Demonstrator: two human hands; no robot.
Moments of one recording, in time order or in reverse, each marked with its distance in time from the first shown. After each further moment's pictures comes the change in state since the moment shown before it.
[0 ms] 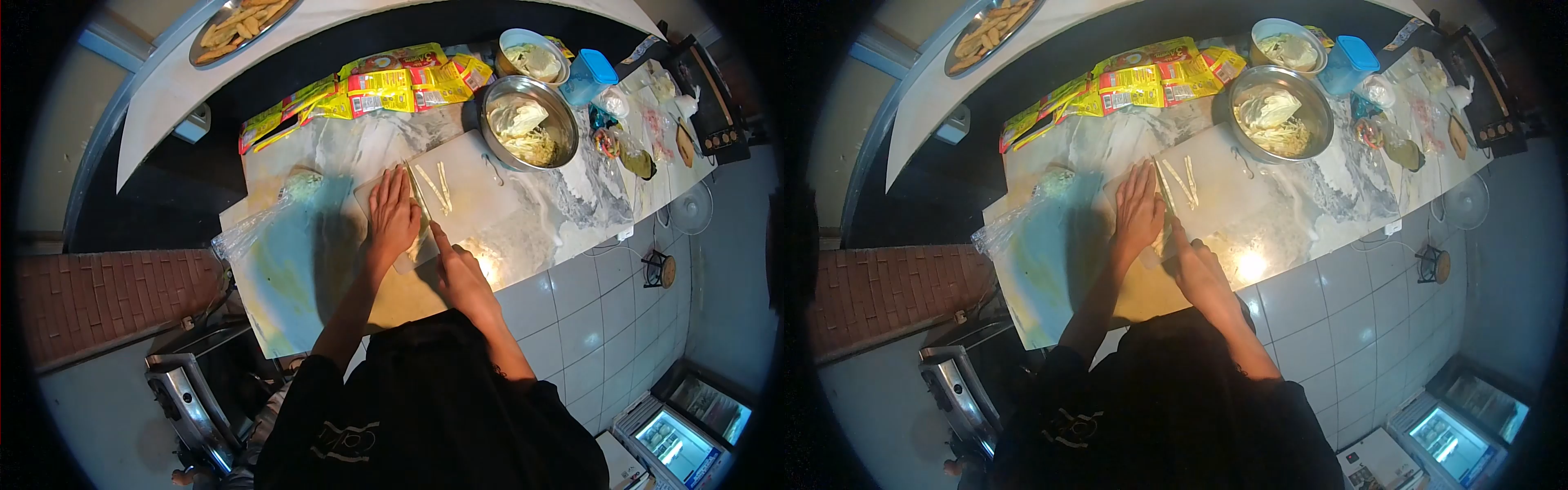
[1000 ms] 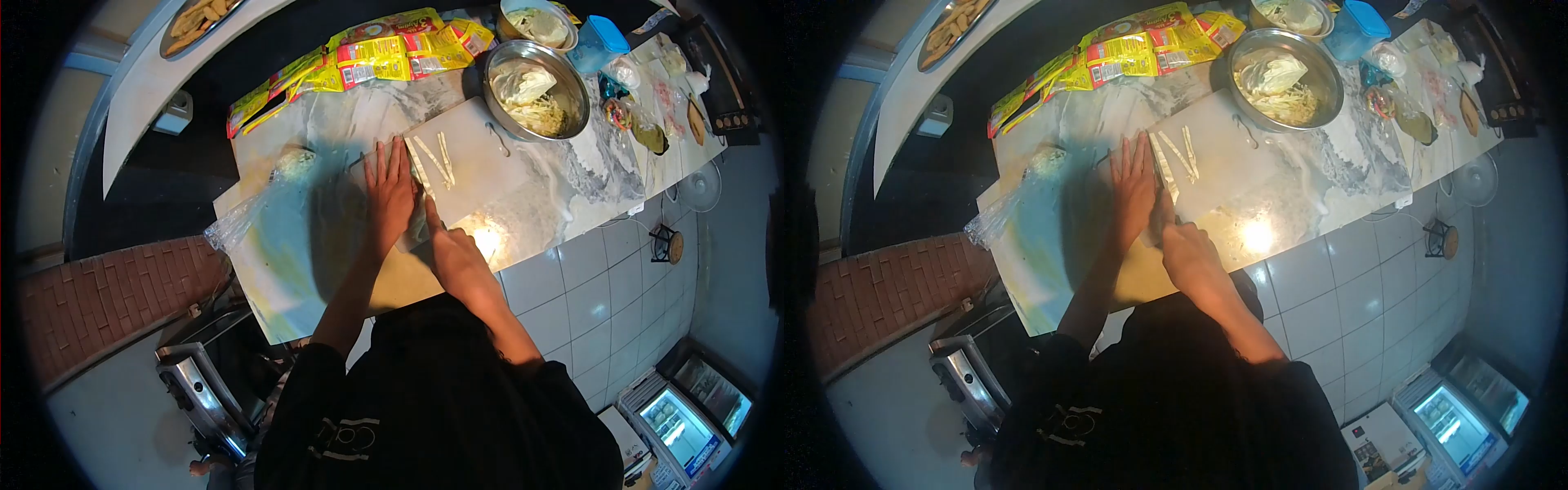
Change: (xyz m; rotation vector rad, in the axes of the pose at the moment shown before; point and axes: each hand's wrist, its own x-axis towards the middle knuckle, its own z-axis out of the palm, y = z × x) left_hand -0.002 -0.002 0.008 0.312 -0.111 -0.001; right_hand 0.008 -0.027 -0.005 -0.100 -0.146 0.095
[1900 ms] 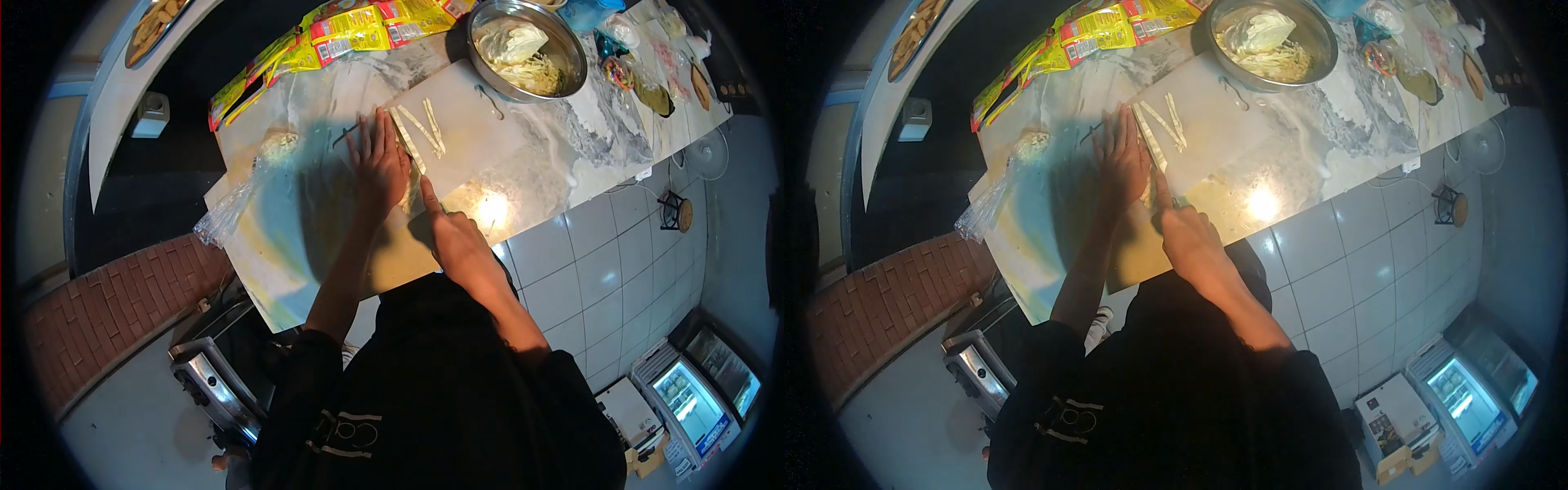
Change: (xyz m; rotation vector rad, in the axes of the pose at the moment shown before) left_hand 0.000 0.001 0.014 -0.006 0.113 0.008; right_hand -0.016 0.019 0.012 0.071 0.042 -0.003
